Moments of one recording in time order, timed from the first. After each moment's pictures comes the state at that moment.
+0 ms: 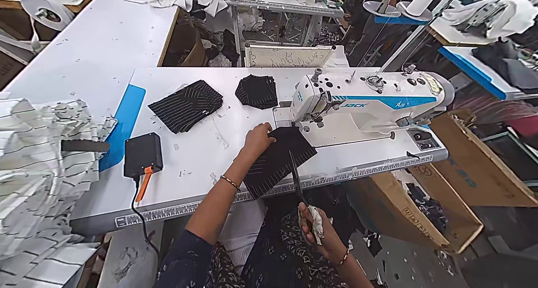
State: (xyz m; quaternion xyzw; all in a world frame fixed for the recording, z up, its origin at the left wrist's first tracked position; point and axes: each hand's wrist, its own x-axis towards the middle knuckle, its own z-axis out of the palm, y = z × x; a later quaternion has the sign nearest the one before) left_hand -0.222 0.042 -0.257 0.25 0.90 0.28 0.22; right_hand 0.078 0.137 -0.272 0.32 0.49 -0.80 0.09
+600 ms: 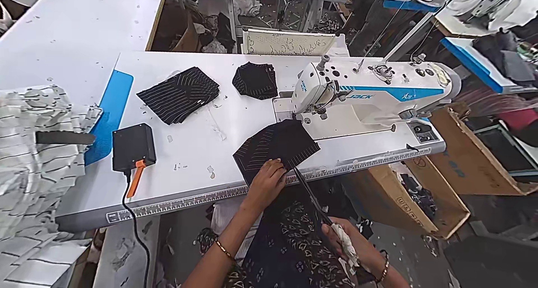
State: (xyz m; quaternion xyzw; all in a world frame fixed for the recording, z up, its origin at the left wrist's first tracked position) left_hand -0.079 0.004 -0.348 0.44 0.77 0.44 -0.14; right_hand 0.131 0.192 -0.248 0.29 0.62 -0.68 0.25
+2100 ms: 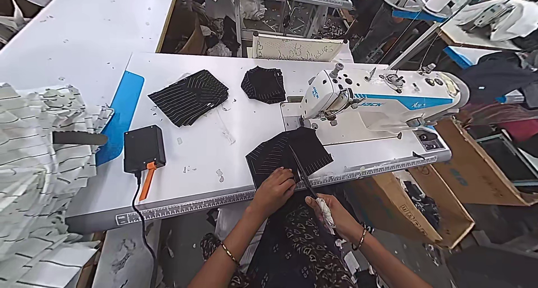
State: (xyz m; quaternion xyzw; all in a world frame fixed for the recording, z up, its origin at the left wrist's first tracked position) left_hand -0.082 -0.004 -0.348 0.49 0.73 0.46 -0.12; right_hand 0.045 0.169 -0.250 0.31 0.65 -0.65 0.21
